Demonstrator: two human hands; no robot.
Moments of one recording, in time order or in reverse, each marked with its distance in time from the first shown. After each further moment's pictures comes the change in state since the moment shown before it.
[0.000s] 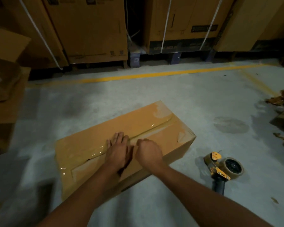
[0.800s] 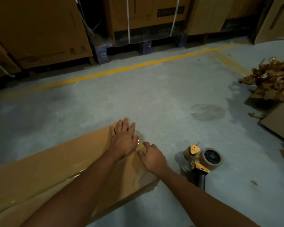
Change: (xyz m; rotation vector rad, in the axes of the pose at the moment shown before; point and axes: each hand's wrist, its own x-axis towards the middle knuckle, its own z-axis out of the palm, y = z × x) left_hand 0.107 0.125 0.030 0.134 -0.102 0.212; right_hand 0.017 0.155 0.033 0.308 0.021 0.263
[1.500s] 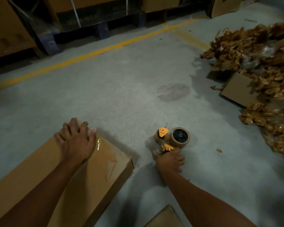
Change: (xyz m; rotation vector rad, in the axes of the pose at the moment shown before) left_hand -0.002 -0.003 0.034 0.078 0.231 -0.155; right_hand -0.030 0.165 0.012 0.366 0.397 1.122
